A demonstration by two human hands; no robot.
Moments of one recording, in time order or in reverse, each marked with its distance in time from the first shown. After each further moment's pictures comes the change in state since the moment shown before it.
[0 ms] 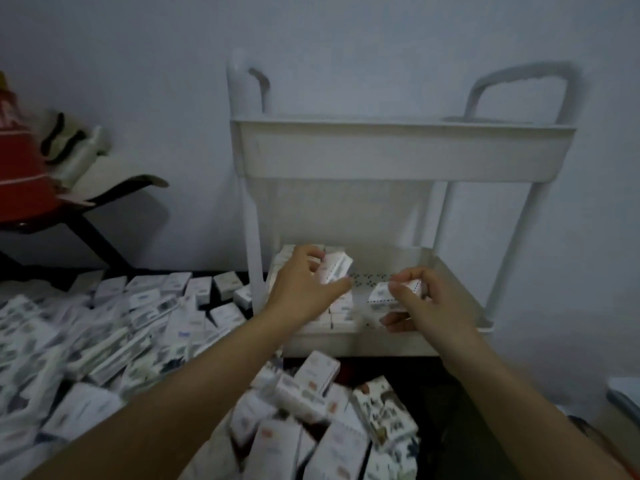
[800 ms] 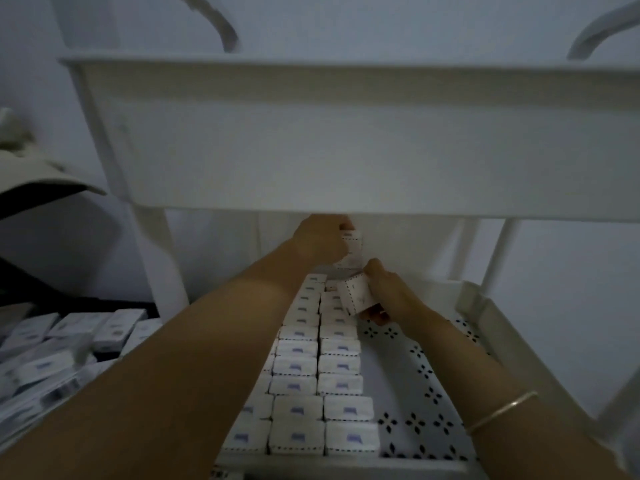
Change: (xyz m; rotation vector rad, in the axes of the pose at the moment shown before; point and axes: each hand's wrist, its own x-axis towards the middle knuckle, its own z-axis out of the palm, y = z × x) left_hand 0.230 -0.012 0.035 0.596 -0.190 0.110; right_hand 0.227 0.077 0.063 -0.285 -0.320 0.223
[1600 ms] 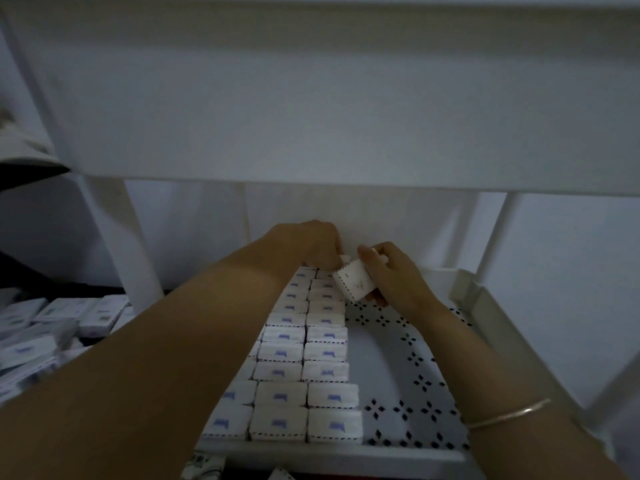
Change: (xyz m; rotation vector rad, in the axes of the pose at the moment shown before) left_hand 0.009 -0.006 0.016 0.262 -0.323 0.012; right_hand -0.012 0.008 -0.015 0.083 0.146 -0.309
